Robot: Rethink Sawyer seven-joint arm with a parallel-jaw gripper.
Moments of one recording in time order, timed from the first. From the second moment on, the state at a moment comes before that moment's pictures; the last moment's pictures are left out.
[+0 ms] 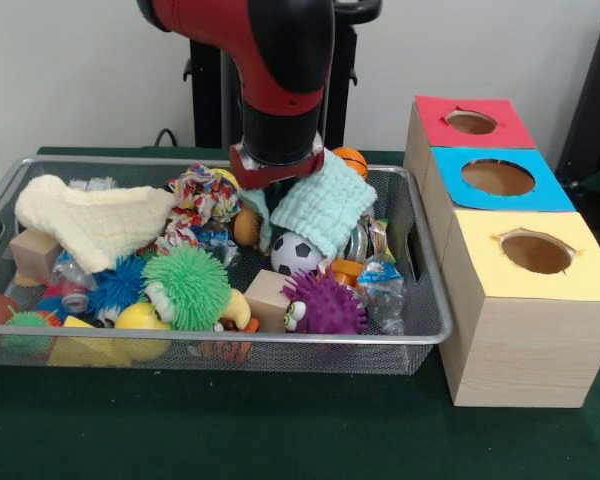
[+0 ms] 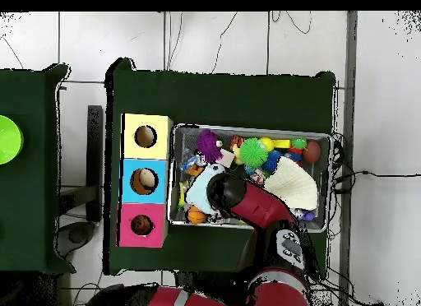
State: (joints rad) arm -0.16 -0.42 -0.23 1.74 0.26 0.51 0.84
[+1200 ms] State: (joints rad) arm -0.11 -0.47 -0.27 1.64 0.26 0.69 0.88
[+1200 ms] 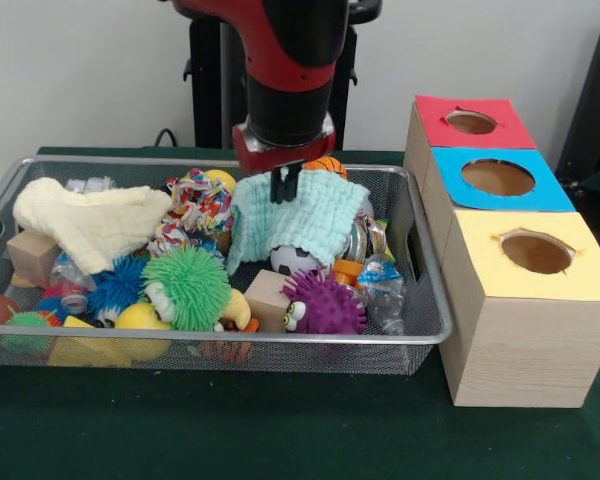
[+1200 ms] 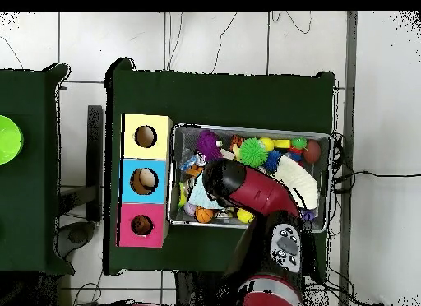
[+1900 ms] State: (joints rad) arm -0.09 -0.57 -0.26 1.59 0.31 0.75 0.92
